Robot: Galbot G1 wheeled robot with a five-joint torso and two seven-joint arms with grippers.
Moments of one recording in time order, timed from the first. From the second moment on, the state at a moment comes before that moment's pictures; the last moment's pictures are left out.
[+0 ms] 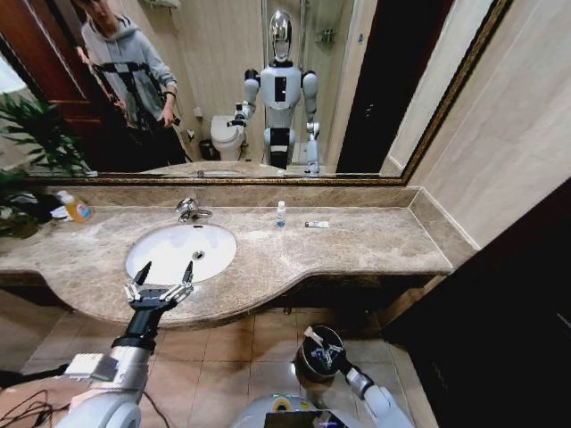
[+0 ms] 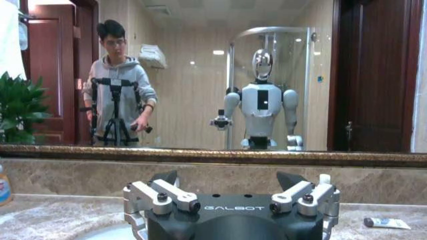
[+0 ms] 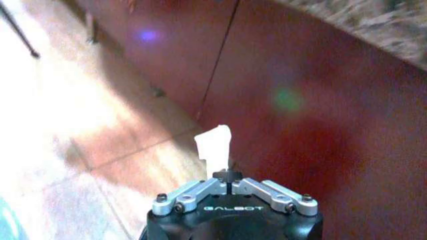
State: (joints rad) left arm 1.84 -1.36 -0.82 -2.47 -0.37 0.04 0.05; right arm -1.20 1.39 0.50 0.85 -0.56 0.56 -0.24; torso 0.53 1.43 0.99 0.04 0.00
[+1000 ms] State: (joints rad) left arm 1.84 -1.36 -0.82 -2.47 -0.37 0.04 0.05; right arm -1.09 1.38 0.54 0.71 -0.95 0.45 -0.24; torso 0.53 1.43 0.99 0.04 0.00
